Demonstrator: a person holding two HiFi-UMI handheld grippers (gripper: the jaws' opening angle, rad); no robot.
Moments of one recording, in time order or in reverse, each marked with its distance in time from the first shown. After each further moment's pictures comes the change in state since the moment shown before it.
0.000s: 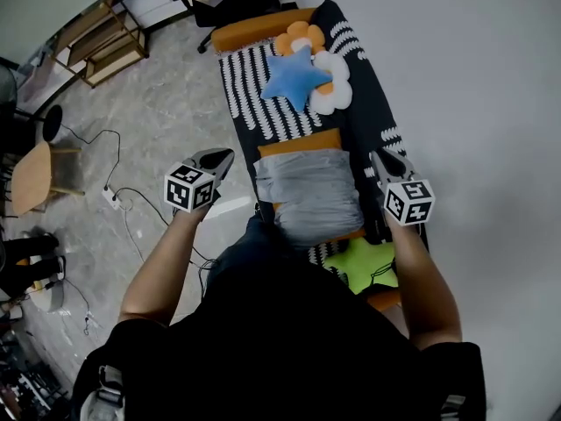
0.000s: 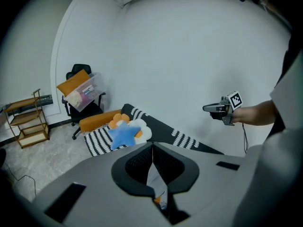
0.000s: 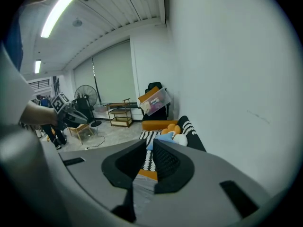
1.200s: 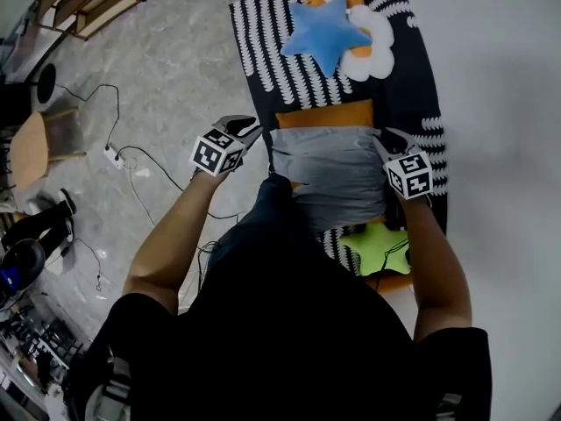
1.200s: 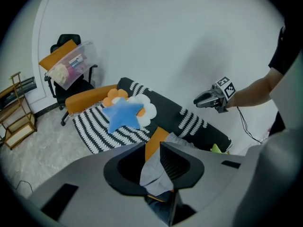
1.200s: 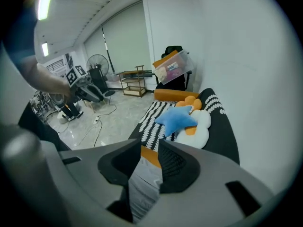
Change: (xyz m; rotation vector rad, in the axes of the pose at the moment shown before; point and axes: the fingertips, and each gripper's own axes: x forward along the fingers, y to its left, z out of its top) left arm 0.165 0.124 -0.070 -0.010 0.257 -0.117; right arm 0.220 -0.016 -0.103 -0.167 0.380 0.189
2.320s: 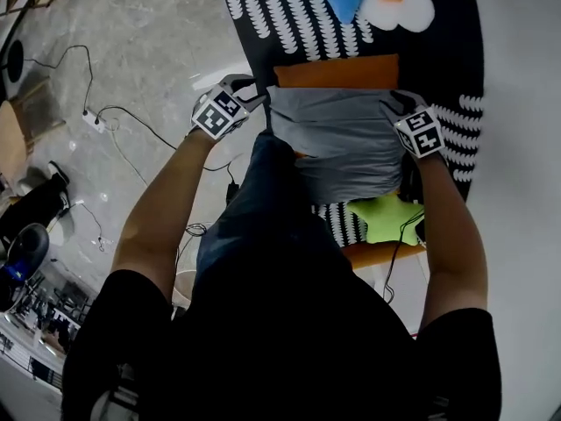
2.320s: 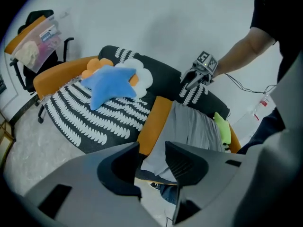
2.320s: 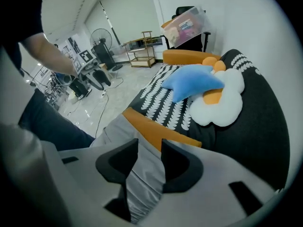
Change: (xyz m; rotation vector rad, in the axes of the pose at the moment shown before) left arm 0.158 0.072 -0.133 0.163 0.209 -0.158; right arm 0.166 -0.029 -0.128 -0.066 0.318 0.164
